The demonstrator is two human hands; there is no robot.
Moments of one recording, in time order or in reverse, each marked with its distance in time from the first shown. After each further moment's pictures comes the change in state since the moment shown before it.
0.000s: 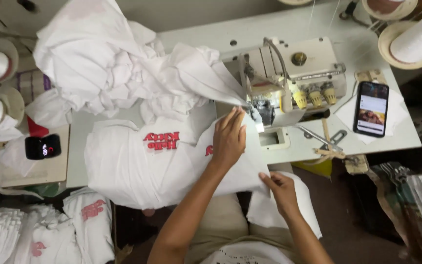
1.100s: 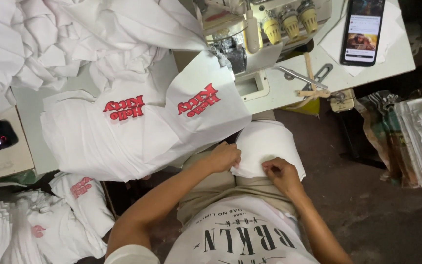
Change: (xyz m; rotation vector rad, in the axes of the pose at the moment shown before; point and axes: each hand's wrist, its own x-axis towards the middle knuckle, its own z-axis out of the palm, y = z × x) left_hand -0.223 -0.018 0.100 -0.299 -1.175 0.246; right_hand -0.061 0.089 -0.080 -0.510 -0.129 0.043
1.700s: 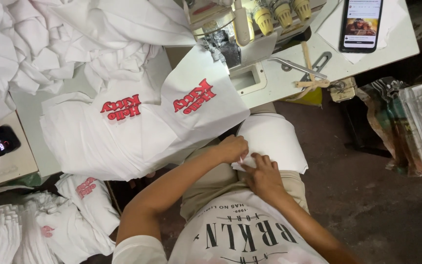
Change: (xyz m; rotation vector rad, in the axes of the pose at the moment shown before) left_hand 0.038 0.018 -0.024 0.075 -0.230 -0.047; right_hand -0.016 -0.043 0.038 -0.714 -0.290 -0.218
